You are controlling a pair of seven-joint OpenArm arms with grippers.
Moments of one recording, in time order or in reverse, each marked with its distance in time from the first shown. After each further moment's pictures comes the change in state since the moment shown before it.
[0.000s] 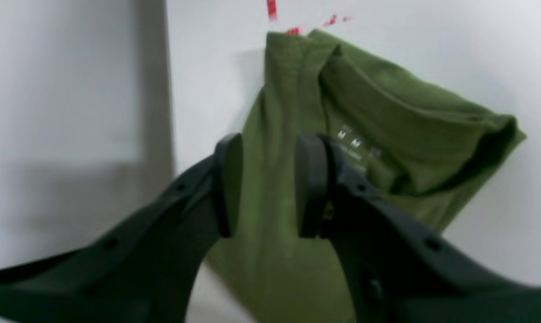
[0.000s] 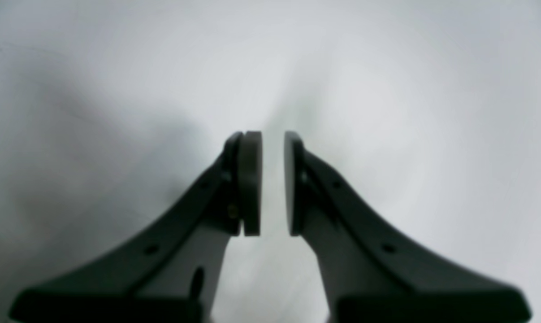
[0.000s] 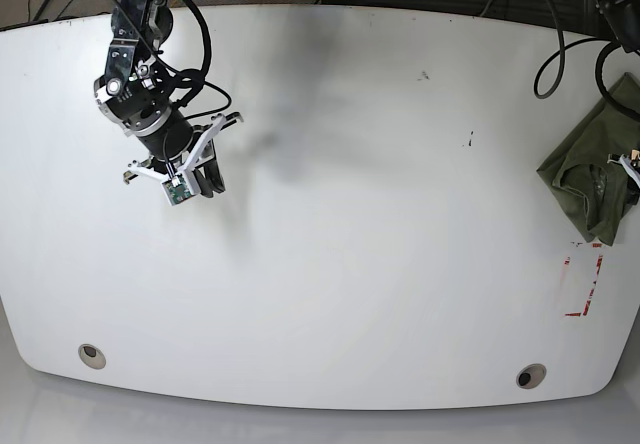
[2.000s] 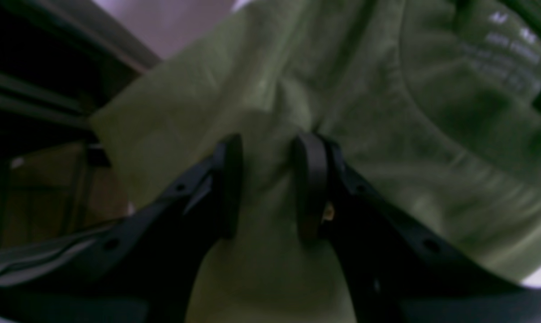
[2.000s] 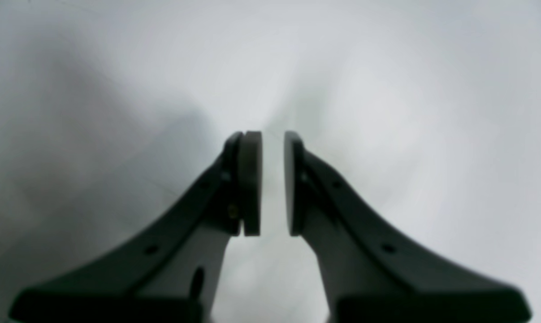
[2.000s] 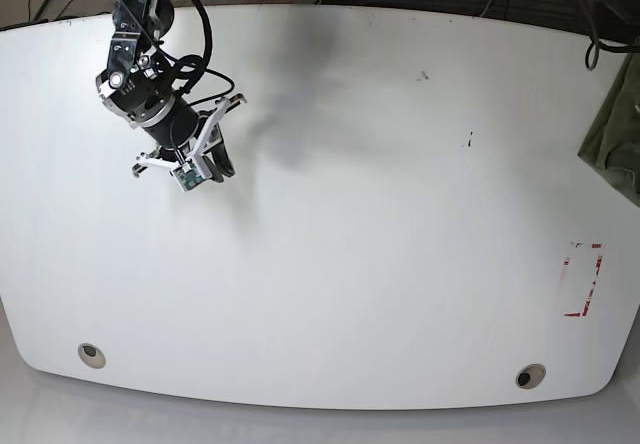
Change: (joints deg) left arm 3.7 6.0 -26.5 -18.7 5.4 7.3 -13.9; right arm -1.4 0.0 -0.2 0.0 -0.5 5.4 0.3
